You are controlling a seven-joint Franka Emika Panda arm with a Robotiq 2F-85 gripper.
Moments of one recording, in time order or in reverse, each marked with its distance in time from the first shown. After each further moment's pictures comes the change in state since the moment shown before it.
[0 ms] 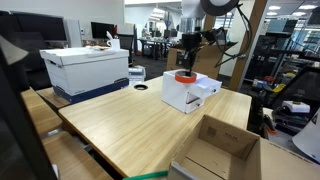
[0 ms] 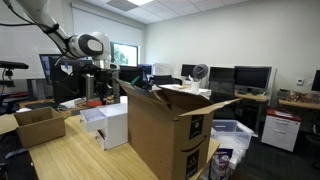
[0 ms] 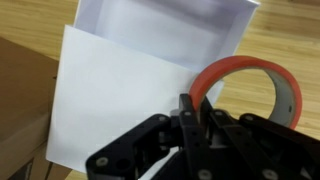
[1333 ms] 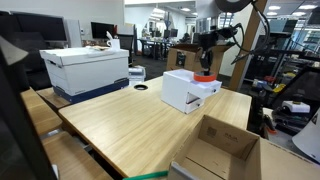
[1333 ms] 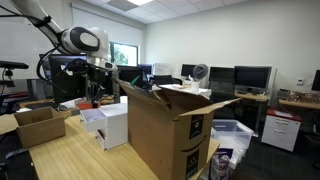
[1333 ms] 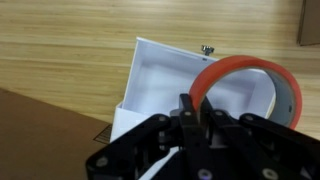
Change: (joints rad) arm -0.041 -0.127 -0.033 -0.114 0.000 -0.115 0.021
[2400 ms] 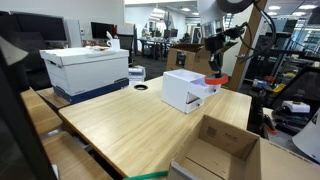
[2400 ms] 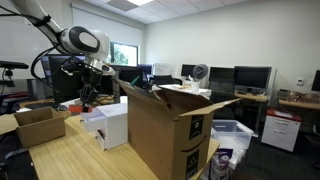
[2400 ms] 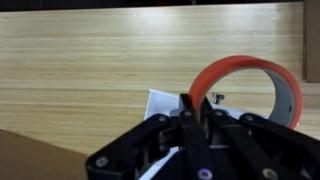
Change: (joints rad) arm -0.018 -0.022 -0.010 -0.028 0.001 -0.151 0.022
